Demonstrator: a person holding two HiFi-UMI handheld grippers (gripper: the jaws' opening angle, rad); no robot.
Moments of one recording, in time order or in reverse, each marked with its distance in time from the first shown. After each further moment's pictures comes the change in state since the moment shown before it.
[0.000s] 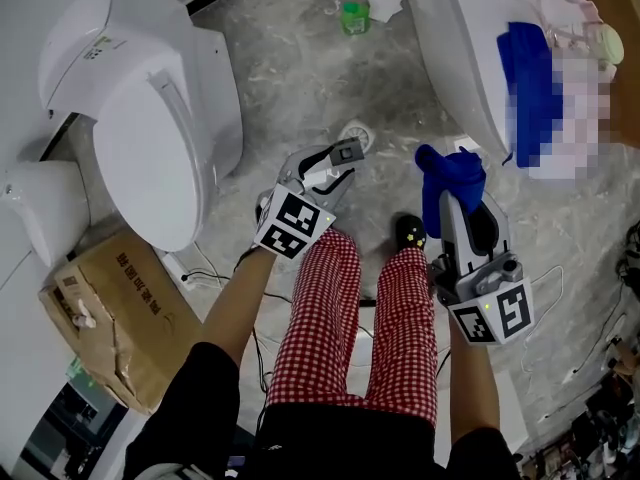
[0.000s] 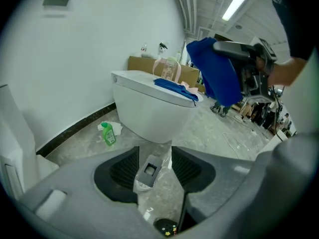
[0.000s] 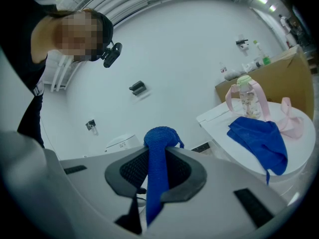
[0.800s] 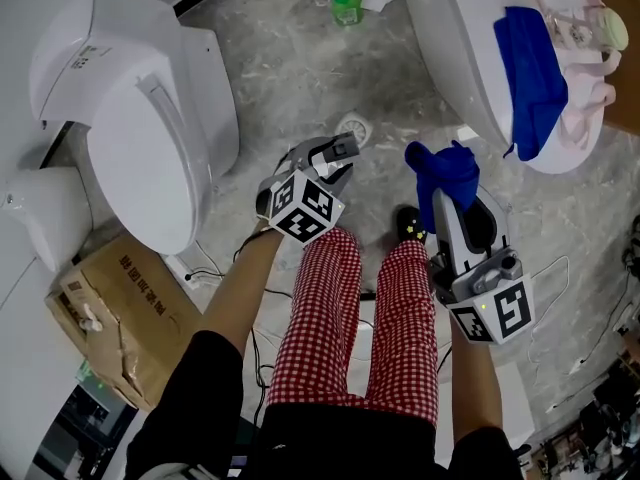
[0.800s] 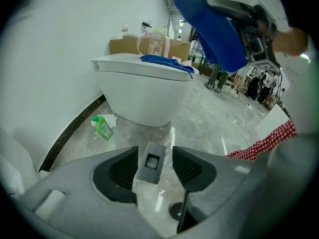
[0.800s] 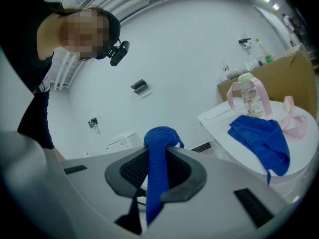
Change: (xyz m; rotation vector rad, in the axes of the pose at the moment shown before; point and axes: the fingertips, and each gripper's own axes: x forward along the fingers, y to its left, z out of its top) left arm 0.047 -0.001 -0.036 0.188 0.204 -0.027; right arm 0.001 -0.007 -0.010 -0.022 0.012 0.023
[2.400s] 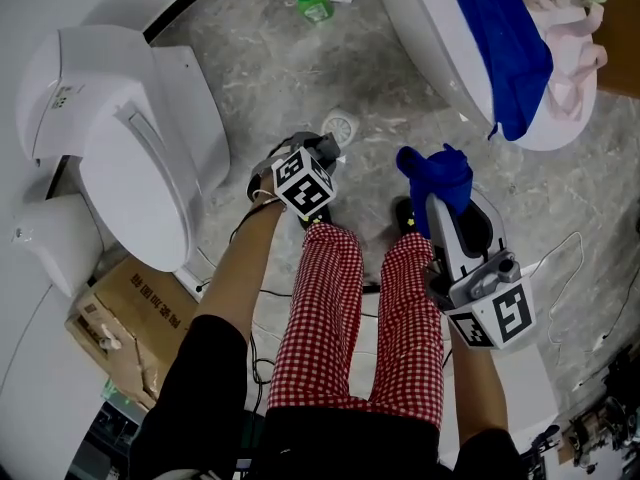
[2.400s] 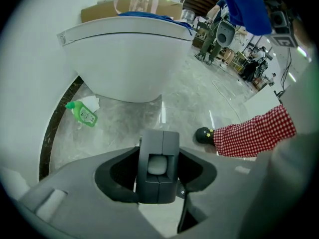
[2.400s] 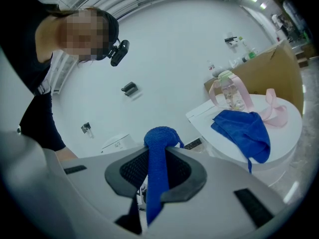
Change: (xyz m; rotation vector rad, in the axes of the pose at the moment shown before) left arm 0.073 -0.009 -0.040 0.130 0.324 -0.136; right arm -0.033 -0.034 -0.012 0.090 -0.011 -0.075
